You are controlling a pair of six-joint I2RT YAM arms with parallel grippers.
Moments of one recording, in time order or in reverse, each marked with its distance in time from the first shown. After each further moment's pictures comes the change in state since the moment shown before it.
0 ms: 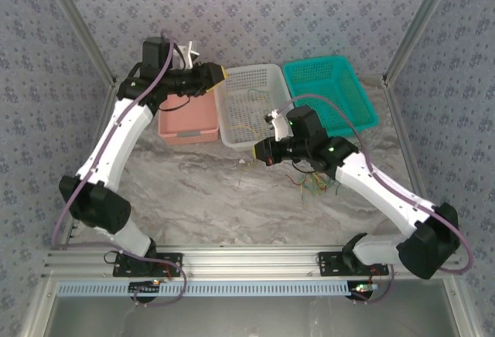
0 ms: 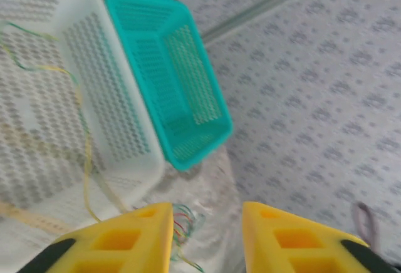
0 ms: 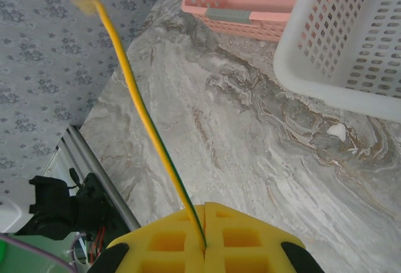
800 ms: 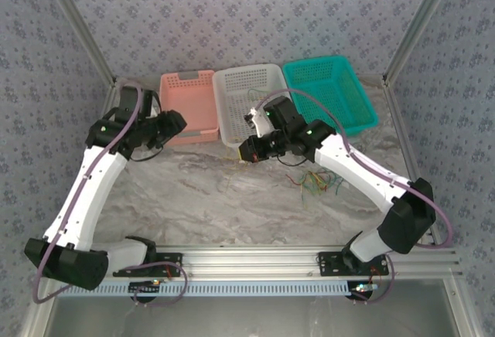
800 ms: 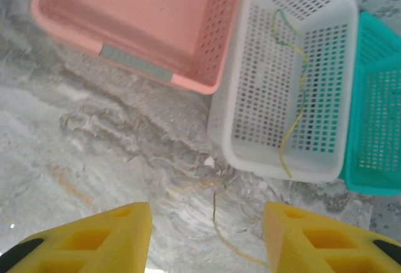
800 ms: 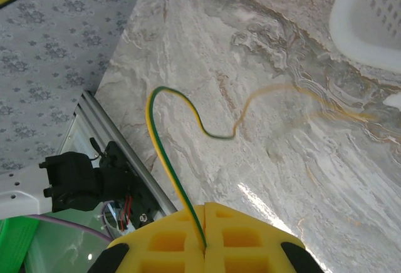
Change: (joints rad) left arm 0.033 -0.438 -0.421 -0.370 -0.517 -0.113; right arm 0.054 0.231 0.233 -0.179 -0.079 0.011
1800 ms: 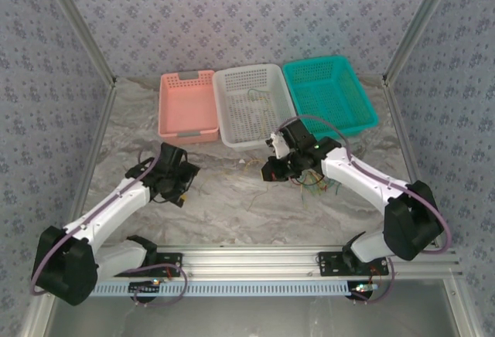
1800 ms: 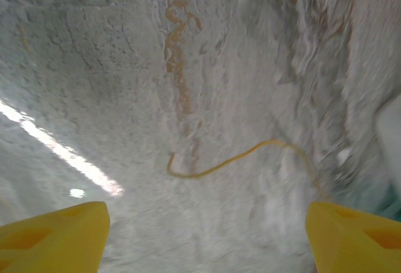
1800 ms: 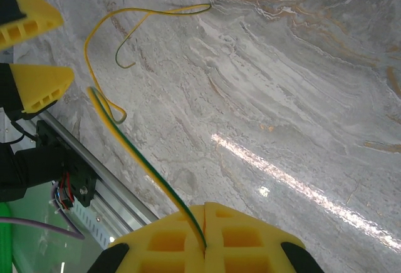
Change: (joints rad) left arm -0.159 -0.094 -0.692 0.362 -0.045 -0.724; right arm -0.097 -0.068 -0.325 0.001 0.000 0.008
